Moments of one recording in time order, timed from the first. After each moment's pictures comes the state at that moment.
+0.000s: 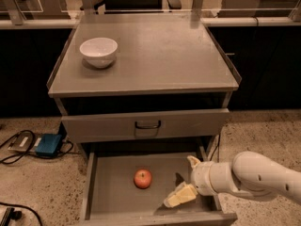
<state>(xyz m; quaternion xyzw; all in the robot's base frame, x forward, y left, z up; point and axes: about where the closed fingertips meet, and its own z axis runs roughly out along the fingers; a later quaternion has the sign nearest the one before) 0.441 -0.099 0.566 -0.43 0.81 0.25 0.32</state>
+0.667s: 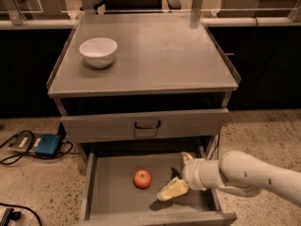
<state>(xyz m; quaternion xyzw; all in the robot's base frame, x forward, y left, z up) 0.474 -0.080 0.541 -0.43 0.80 0.23 0.34</state>
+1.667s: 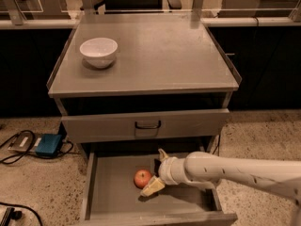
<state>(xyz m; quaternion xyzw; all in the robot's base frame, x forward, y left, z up) 0.528 -0.012 0.453 -0.52 0.75 0.18 0.36</state>
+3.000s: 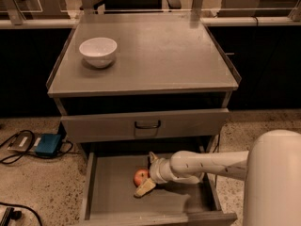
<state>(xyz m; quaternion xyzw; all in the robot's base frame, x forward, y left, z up) 0.557 0.023 0.377 -0.55 0.74 0.18 0.33</state>
